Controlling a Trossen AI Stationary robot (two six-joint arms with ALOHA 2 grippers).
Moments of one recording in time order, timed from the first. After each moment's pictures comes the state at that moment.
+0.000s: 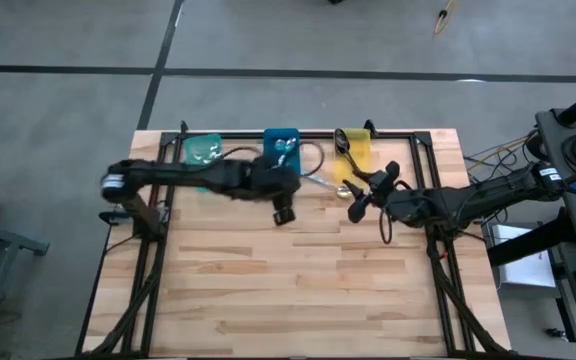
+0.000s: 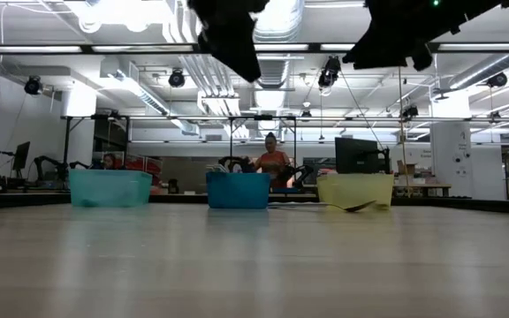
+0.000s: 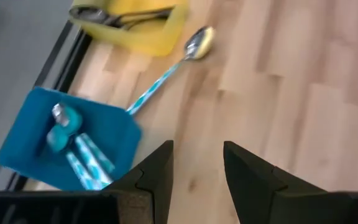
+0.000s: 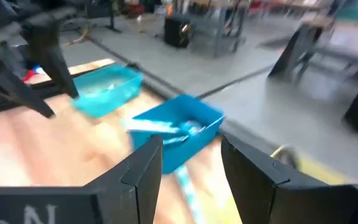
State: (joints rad) left arm 0.03 1.75 1.62 -0.85 -0.33 -0.15; right arm 0.17 1.01 0.65 0.02 0.87 0.24
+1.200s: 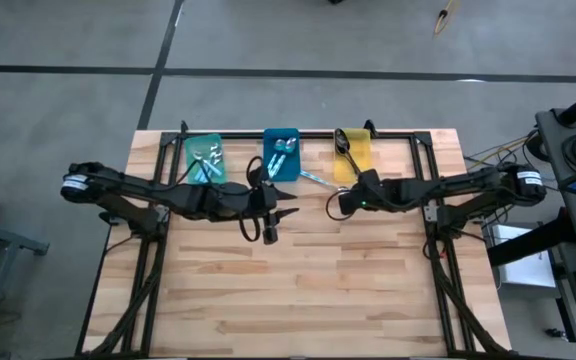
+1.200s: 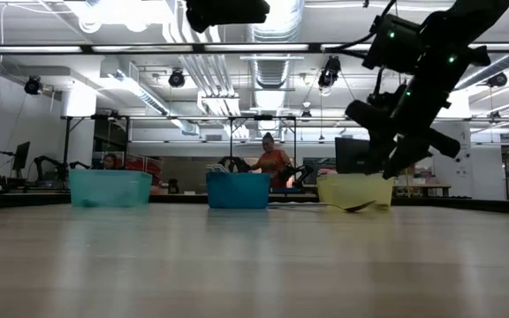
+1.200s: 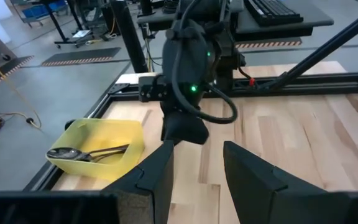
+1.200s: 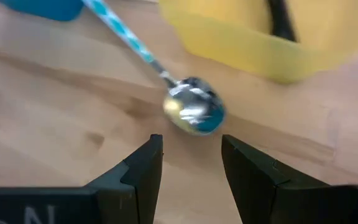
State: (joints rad) left arm -0.12 1.40 1.05 0.05 -0.33 0.05; right arm -0.13 1.31 0.65 -0.40 0.39 1.02
